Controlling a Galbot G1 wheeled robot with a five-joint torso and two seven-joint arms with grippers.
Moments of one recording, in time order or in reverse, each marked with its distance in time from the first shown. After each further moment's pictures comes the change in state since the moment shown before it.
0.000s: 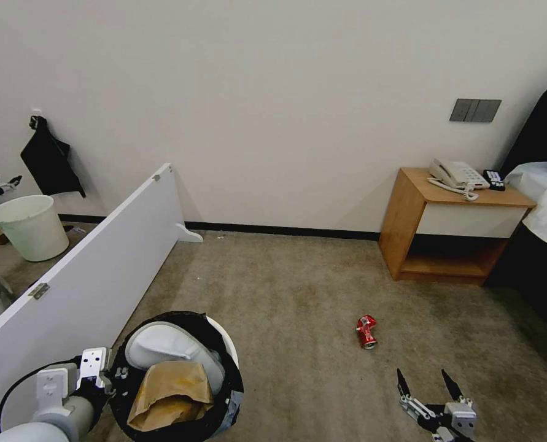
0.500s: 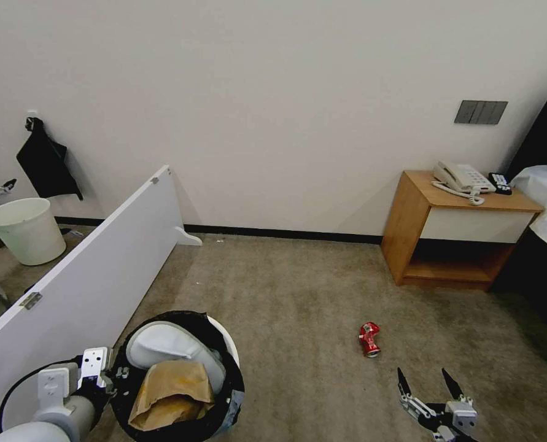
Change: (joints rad) left arm -0.002 0.000 0.003 0.000 0.001 0.001 0.000; right arm 0.000 -0.006 0.001 0.002 0.009 -0.002 -0.002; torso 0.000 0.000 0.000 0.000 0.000
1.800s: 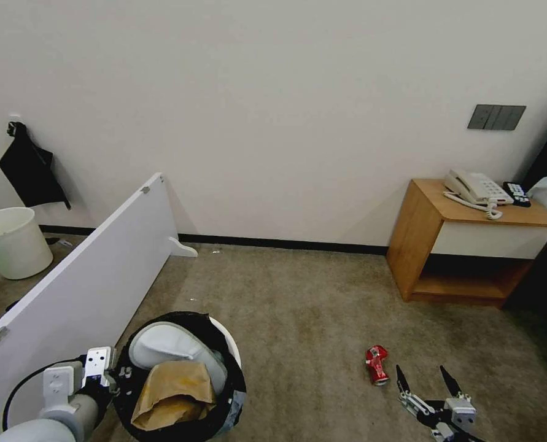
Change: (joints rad) left arm -0.021 0.003 0.022 0.013 -0.003 0.007 -0.009; right arm 0.011 -0.005 -0.006 0.000 0.016 -0.007 -0.005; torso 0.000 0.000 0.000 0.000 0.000
